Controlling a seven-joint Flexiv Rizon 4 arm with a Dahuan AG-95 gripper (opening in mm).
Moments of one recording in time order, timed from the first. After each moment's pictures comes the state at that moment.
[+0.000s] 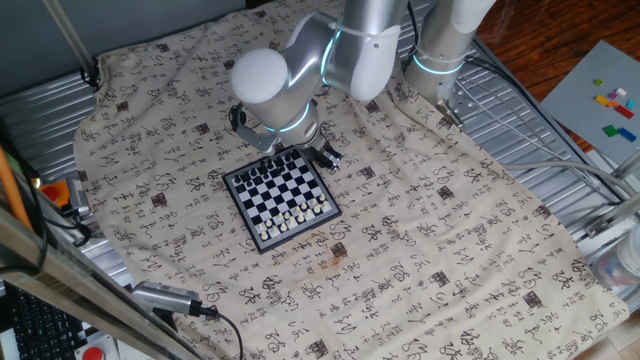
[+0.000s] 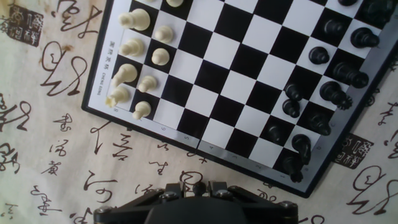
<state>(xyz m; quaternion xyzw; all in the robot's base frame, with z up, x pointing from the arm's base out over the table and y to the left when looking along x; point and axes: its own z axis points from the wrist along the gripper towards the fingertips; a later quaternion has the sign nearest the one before) 0.341 0.079 0.022 0.20 -0.96 -0.04 0.17</state>
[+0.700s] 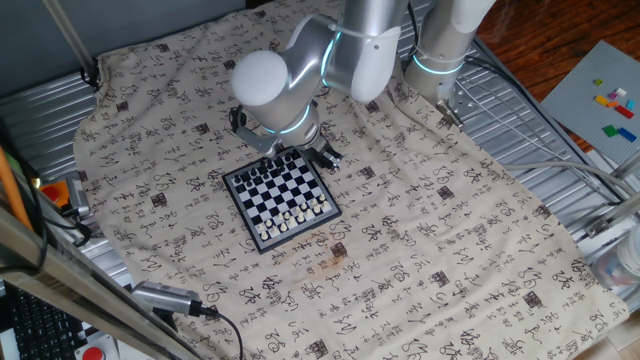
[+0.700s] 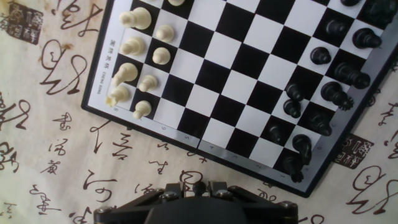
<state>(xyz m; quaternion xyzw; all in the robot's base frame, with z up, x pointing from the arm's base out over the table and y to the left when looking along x) 0.341 0.080 0.021 0.20 -0.97 -0.03 0.17</state>
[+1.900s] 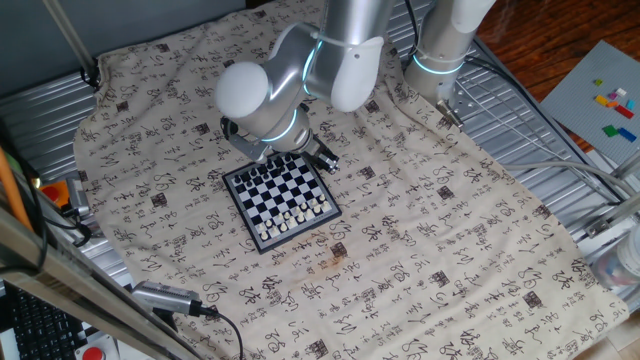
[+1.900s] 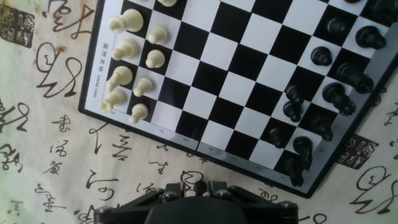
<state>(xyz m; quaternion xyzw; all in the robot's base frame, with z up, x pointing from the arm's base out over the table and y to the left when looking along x) 0.341 0.078 0.022 0.19 -0.96 -0.04 0.21</state>
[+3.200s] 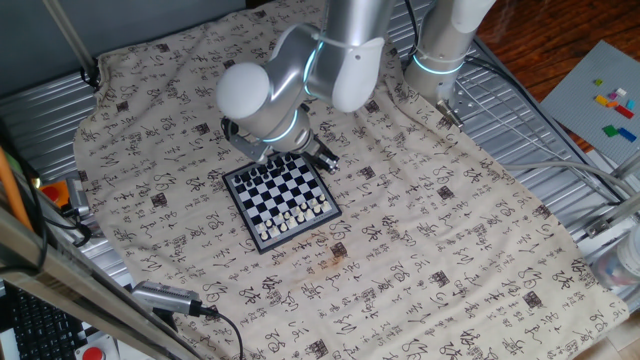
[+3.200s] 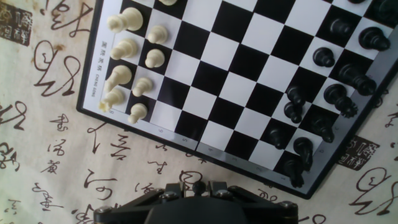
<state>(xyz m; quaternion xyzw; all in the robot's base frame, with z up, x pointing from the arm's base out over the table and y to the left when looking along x) 0.341 0.078 0.019 0.19 -0.96 -0.04 0.21</state>
